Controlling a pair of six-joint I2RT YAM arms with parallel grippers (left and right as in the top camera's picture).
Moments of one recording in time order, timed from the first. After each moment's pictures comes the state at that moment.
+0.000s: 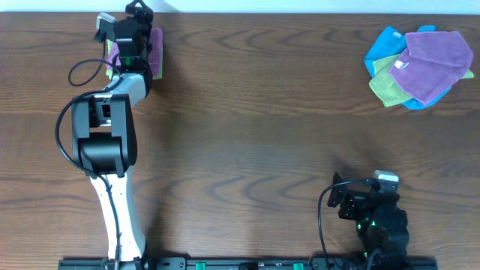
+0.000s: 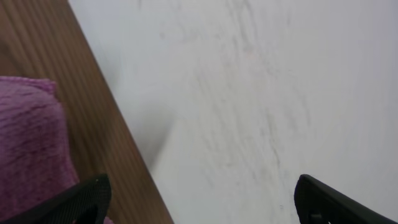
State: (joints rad) left arm 0.04 2.37 1.57 0.60 -0.11 -1.22; right arm 0.12 0.02 0.16 -0.64 0.12 0.27
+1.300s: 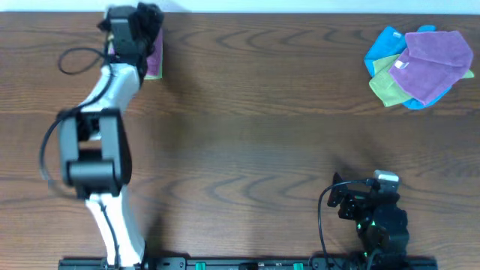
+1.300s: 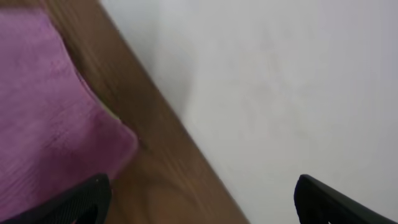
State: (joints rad) left arm 0.02 2.08 1.59 0.01 0.08 -1.05; right arm 0.12 0.02 0.16 -0.64 0.12 0.27
